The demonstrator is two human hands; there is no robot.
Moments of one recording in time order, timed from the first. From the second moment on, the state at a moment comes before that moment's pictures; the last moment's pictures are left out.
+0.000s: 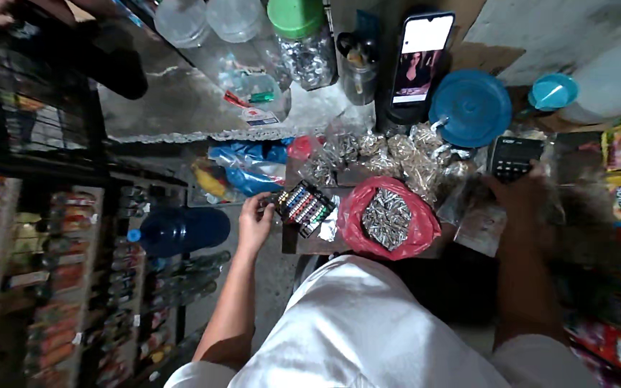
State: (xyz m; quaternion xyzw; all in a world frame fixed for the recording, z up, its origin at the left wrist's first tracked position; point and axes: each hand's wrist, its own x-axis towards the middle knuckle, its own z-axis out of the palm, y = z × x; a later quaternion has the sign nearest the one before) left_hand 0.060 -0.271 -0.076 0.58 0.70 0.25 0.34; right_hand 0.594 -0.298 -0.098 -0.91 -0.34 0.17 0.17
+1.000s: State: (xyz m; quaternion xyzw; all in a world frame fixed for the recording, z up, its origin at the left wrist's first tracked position) left_hand 0.067 -0.284 -0.163 0.44 0.67 0.26 0.54; right_hand 0.538 -0.120 -0.075 -0.89 -0.42 0.14 0.14
